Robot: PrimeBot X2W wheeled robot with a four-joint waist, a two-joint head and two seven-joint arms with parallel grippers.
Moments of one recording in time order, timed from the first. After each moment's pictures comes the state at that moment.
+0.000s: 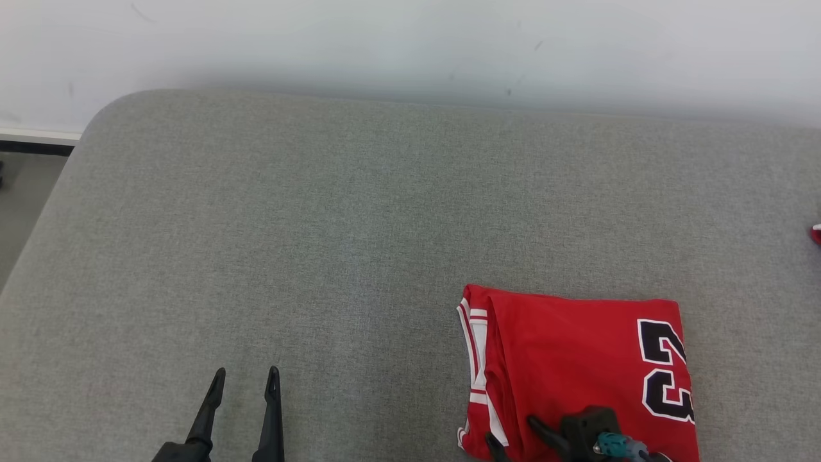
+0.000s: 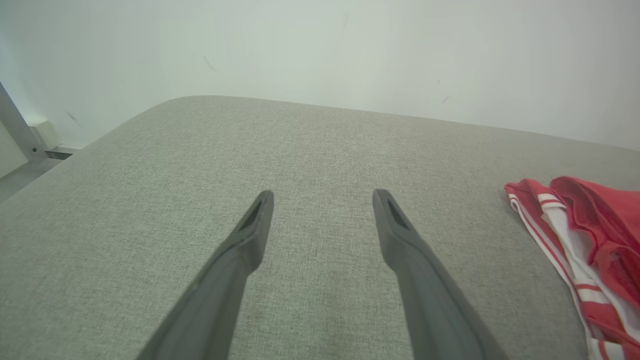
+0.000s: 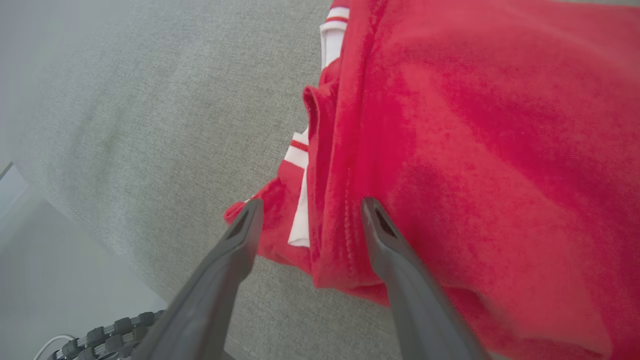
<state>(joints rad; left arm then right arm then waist) 0.02 0.05 -0.09 0.16 -0.18 -0.07 -0.26 0.13 -0.05 0.22 -0.05 0.12 0.13 0.40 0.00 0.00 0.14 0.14</state>
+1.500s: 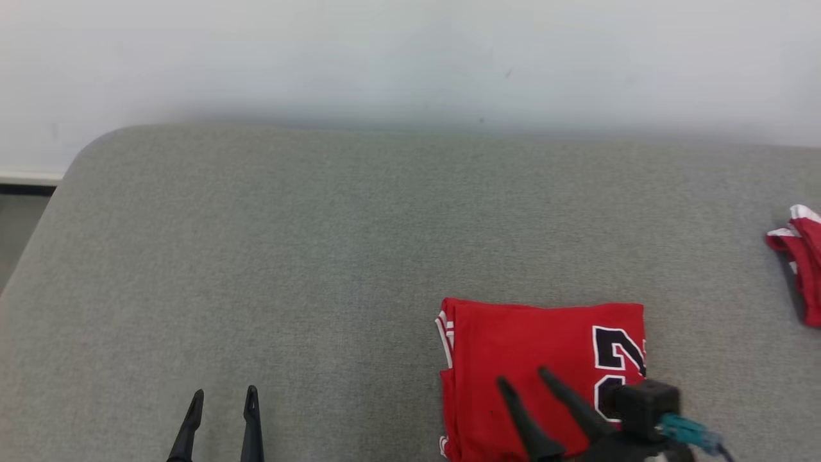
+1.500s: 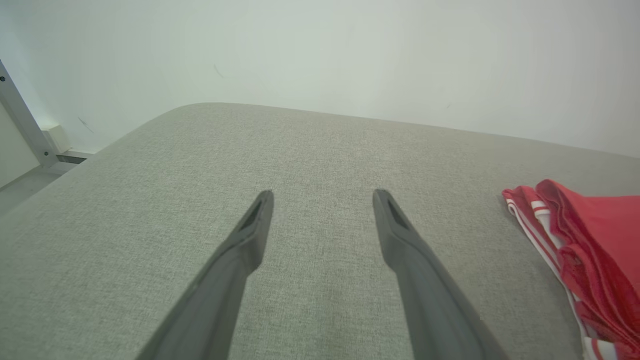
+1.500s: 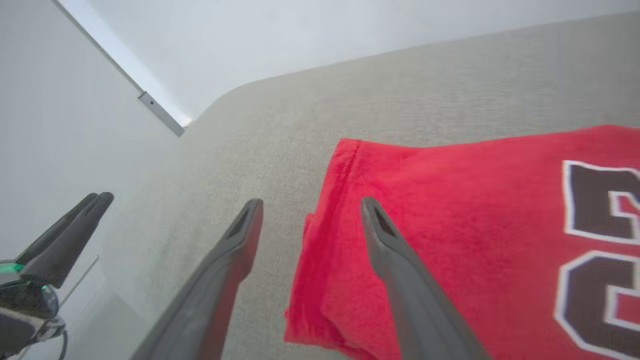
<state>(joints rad) 0.06 0.05 -0.04 0.16 -0.18 -0.07 -0.26 0.11 -0.05 0.23 -0.15 0.36 0.13 0.30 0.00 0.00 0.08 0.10</state>
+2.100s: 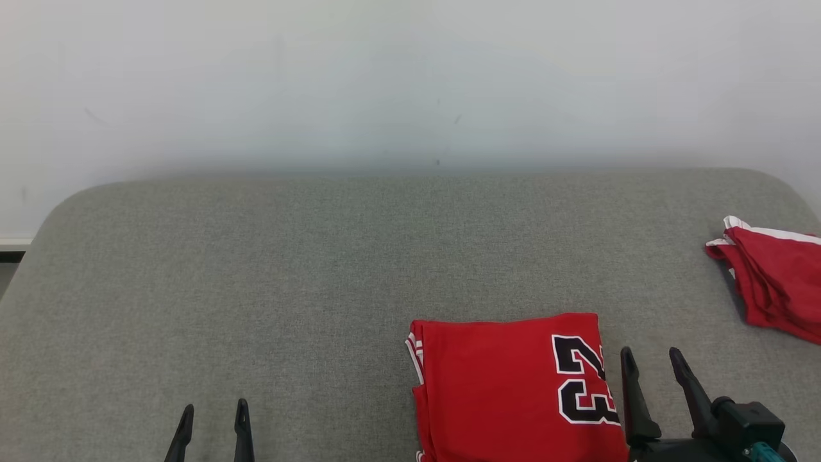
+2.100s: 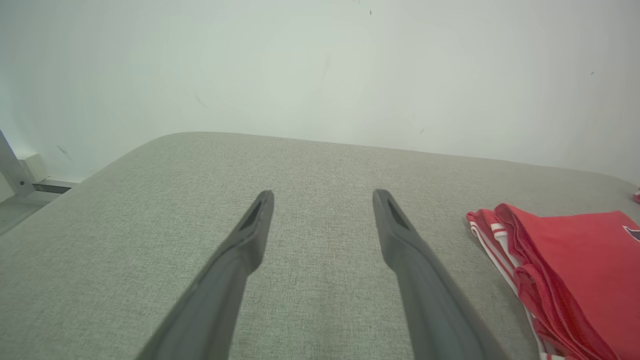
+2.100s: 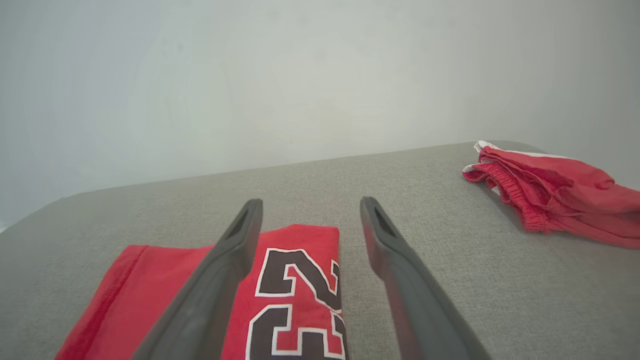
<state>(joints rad) 0.10 0.05 -0.03 0.14 -0.18 -0.05 -0.26 0.07 -0.05 -0.10 0.09 0.15 0.13 -0.13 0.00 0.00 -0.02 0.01</state>
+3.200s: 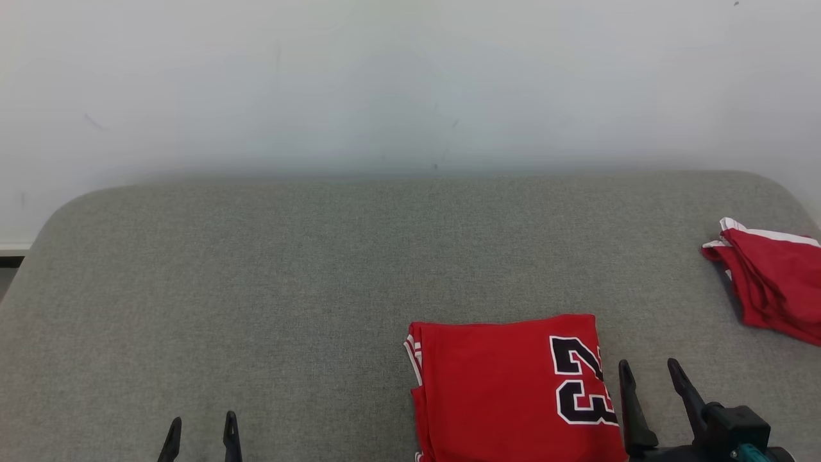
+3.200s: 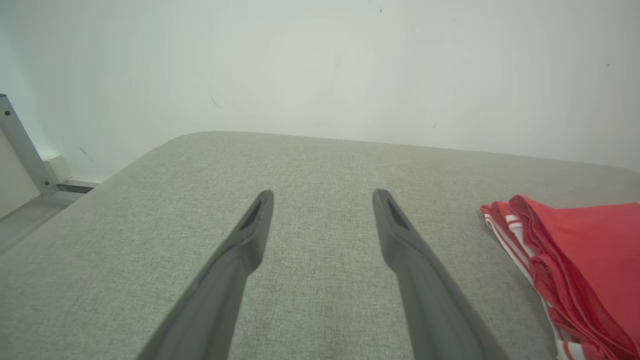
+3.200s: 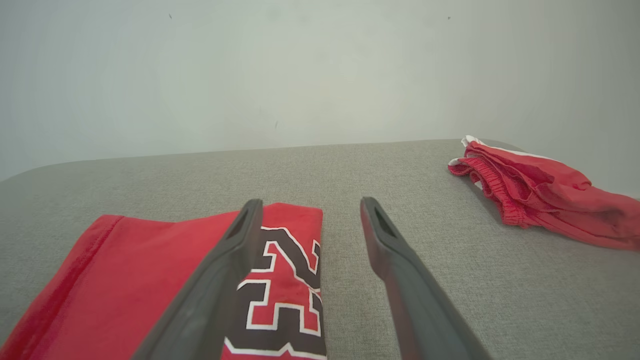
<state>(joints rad) 0.14 0.05 0.01 0.12 -0.16 -0.05 -0.26 0.07 -0.05 -0.12 0.14 0.06 0.13 -0.14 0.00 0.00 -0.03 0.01</state>
